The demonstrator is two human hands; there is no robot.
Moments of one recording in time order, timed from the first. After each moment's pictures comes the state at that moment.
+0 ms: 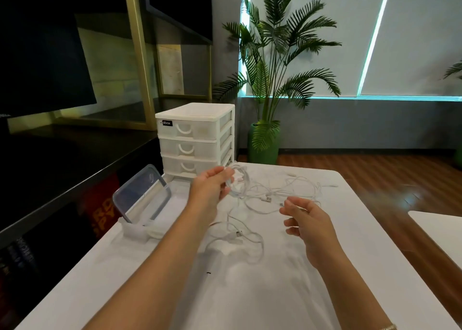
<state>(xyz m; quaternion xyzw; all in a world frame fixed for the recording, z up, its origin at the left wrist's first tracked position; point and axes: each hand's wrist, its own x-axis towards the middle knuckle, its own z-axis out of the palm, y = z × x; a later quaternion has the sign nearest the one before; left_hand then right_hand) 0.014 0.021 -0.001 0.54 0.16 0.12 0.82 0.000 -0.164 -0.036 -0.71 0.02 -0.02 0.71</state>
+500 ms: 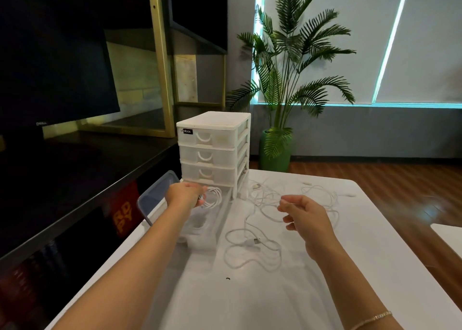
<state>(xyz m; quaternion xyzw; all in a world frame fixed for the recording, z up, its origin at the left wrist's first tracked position) 0.033 0.117 -0.021 0.69 0.29 0.16 0.64 0.009 -0.128 -0.019 -0.75 -0.02 -0.02 0.66</state>
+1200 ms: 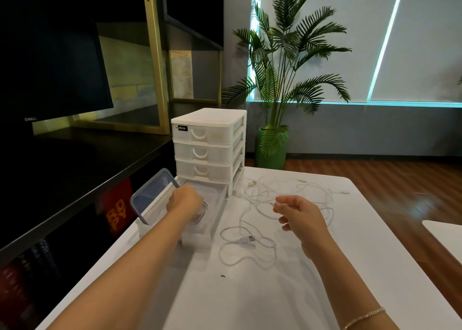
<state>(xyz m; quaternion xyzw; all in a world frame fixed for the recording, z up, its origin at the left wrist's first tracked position) 0.033 0.102 -0.030 0.91 0.30 0.07 0.28 0.012 -0.130 -0.022 -0.77 -0.01 0.00 0.64</state>
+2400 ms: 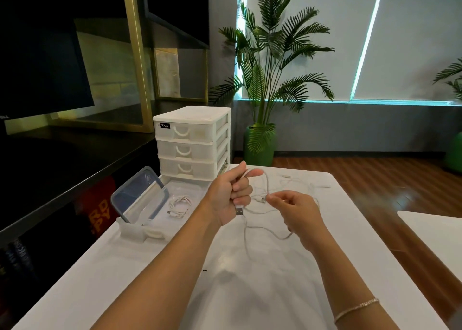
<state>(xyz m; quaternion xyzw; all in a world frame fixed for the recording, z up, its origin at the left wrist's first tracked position) 0.005 -0.005 0.010 0.48 -0.06 -0.09 0.87 0.004 -0.155 -0.012 -0.83 -0.04 -0.06 0.55</state>
